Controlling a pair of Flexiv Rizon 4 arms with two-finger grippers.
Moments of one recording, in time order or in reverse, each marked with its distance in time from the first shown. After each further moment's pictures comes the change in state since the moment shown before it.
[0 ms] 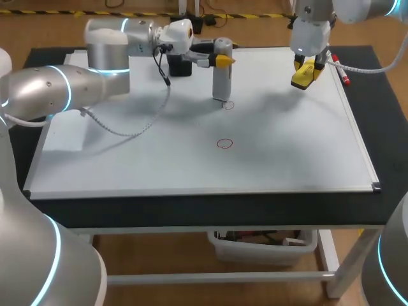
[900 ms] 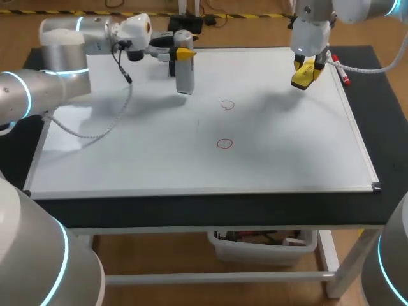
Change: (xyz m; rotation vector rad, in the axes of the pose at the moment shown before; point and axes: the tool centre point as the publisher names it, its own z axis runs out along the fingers) left arm 0.010 -0.026 -0.108 0.002 -0.102 0.049; right arm 0.000 0.000 0.000 0.000 0.000 0.000
